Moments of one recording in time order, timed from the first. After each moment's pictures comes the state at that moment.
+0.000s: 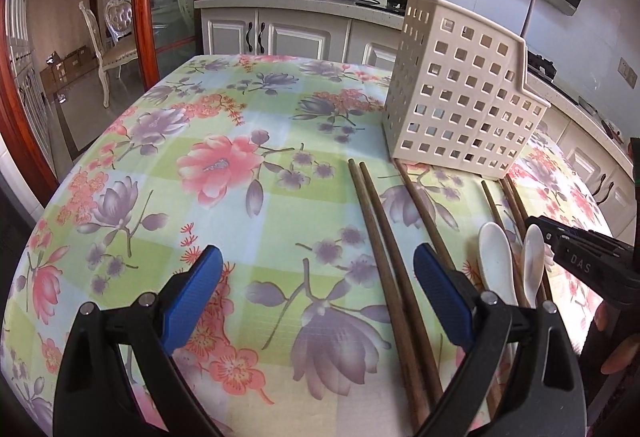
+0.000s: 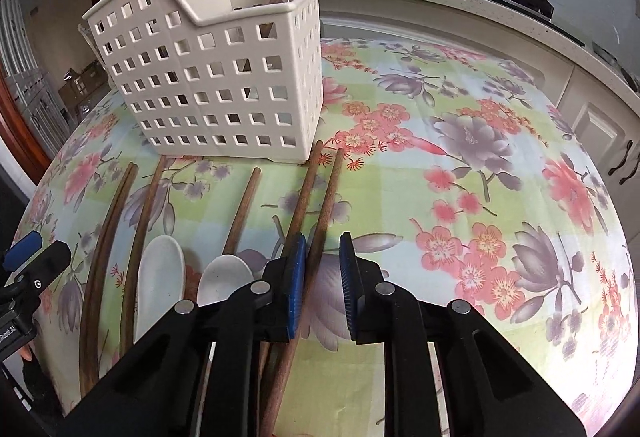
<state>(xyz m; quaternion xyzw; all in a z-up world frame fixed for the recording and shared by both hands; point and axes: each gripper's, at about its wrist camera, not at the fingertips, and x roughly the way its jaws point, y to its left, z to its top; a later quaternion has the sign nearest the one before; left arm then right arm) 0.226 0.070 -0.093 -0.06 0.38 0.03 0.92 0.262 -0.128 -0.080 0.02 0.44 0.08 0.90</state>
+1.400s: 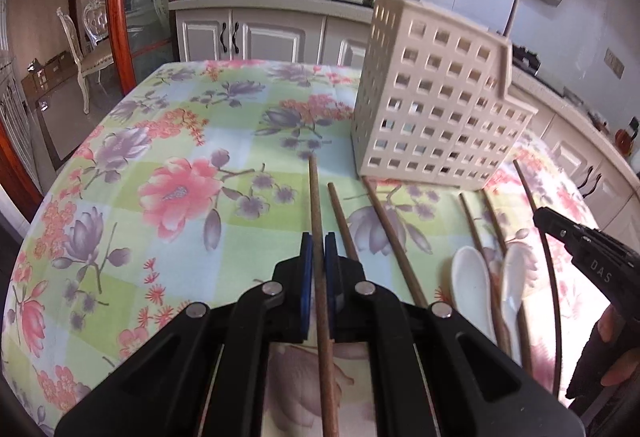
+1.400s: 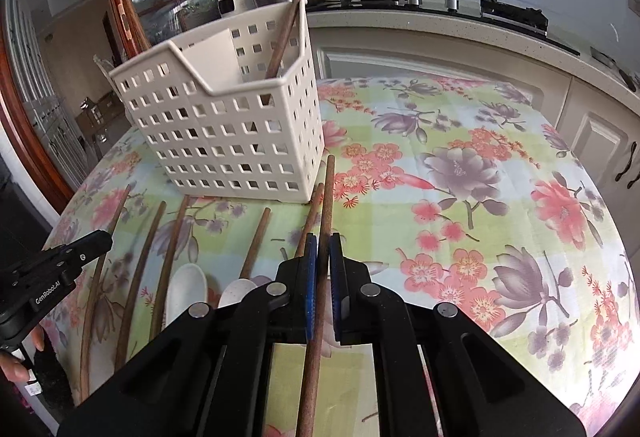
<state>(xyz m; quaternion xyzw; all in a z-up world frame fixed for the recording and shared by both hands) 0.247 0.056 -0.081 -0.06 0.38 -0.01 0.92 0.247 -0.146 -0.052 0.05 0.38 0.10 0.92</state>
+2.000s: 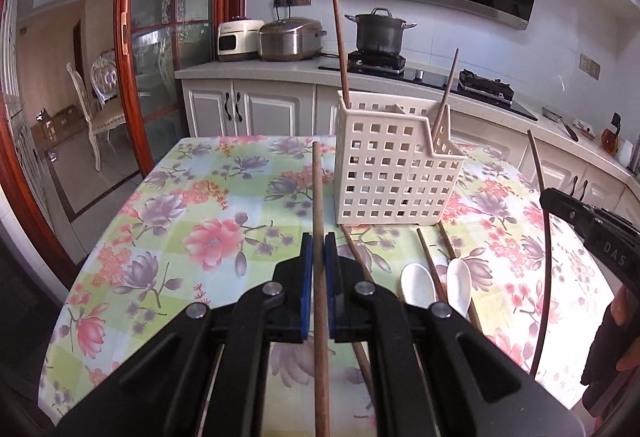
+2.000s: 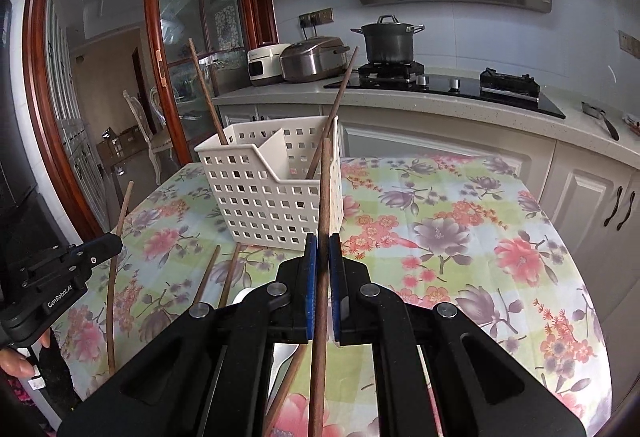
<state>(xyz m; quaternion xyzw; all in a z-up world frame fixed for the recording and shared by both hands) 0.173 0.034 -0.015 -0.01 0.28 0.00 0.96 0.176 -0.160 0.019 0.05 0.26 0.13 0.96</state>
